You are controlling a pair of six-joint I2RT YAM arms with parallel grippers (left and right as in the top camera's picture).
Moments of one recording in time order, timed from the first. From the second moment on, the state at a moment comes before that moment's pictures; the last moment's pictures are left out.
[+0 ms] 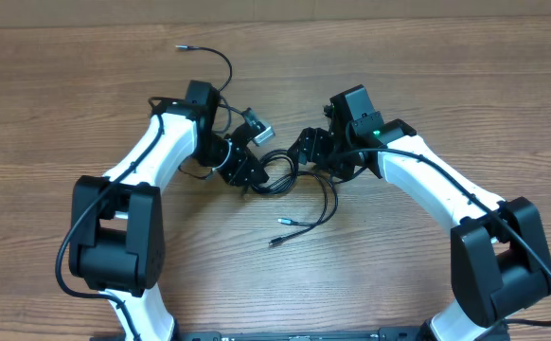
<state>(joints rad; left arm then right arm) -0.20 1.95 1.35 -0.93 0.73 0.65 0.41 1.79 1.21 -0.53 -0.40 0.68</state>
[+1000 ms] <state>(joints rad) -0.34 1.95 1.25 -0.67 0.47 0.36 0.35 1.93 1.21 -0.48 -0.49 0.53</state>
